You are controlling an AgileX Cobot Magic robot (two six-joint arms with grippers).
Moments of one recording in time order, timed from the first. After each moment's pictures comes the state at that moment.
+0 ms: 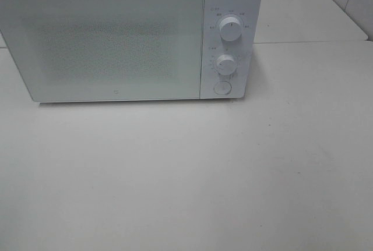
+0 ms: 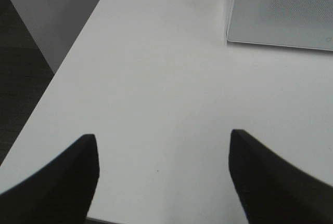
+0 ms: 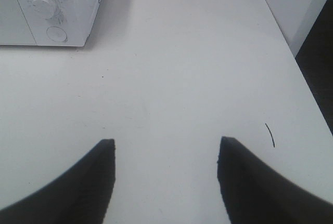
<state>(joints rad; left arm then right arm) 0.24 0.00 -0.52 -0.04 1.09 0.09 0.03 -0.01 -0.50 -0.03 1.01 0.00</state>
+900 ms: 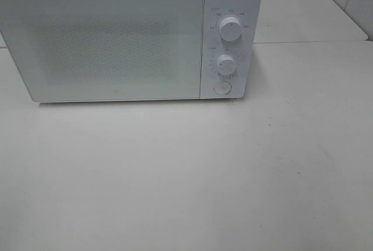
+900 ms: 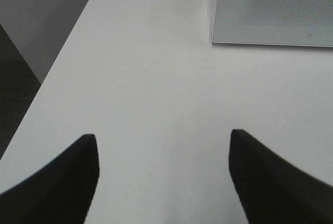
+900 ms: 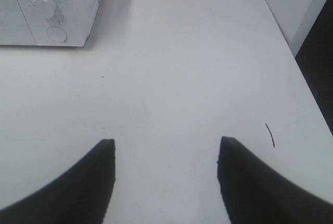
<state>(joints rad) 0.16 0.00 -0.52 -0.03 1.09 0.09 0.03 -0.01 -0.50 -0.03 1.01 0.00</state>
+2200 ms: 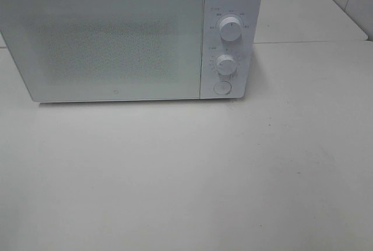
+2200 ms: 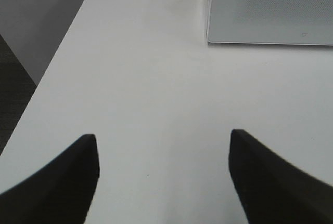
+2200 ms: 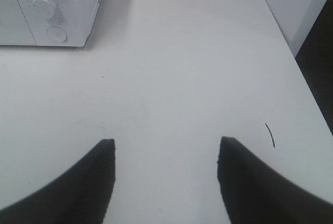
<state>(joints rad) 0.14 0.00 -0.52 -0.03 1.09 0.09 0.03 -0.01 -0.50 -0.03 1.01 0.00</state>
